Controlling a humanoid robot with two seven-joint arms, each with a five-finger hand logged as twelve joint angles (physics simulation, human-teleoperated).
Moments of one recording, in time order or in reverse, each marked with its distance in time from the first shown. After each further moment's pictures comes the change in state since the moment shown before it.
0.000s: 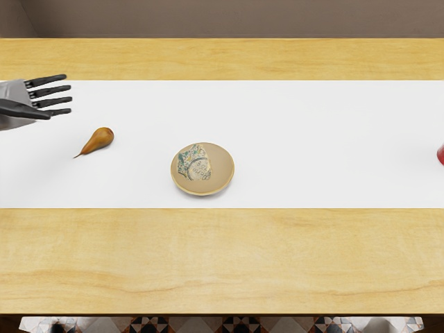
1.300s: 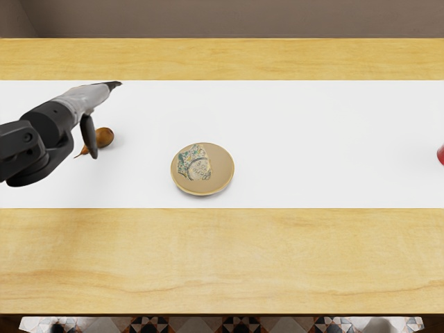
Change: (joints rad) left arm -0.093 -0.250 0.055 -0.513 1.658 0.631 0.334; right arm 0.000 0.000 0.000 0.000 0.000 0.000 0.000
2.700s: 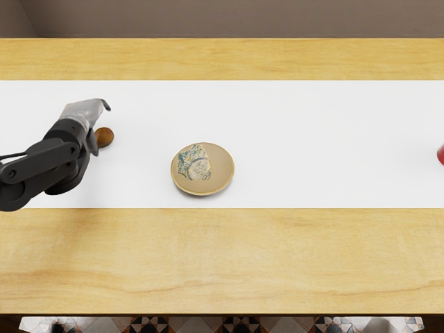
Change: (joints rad) left arm 0.021 -0.220 0.138 0.369 -0.001 0.171 0.000; right arm 0.000 0.000 0.000 0.000 0.000 0.000 0.000
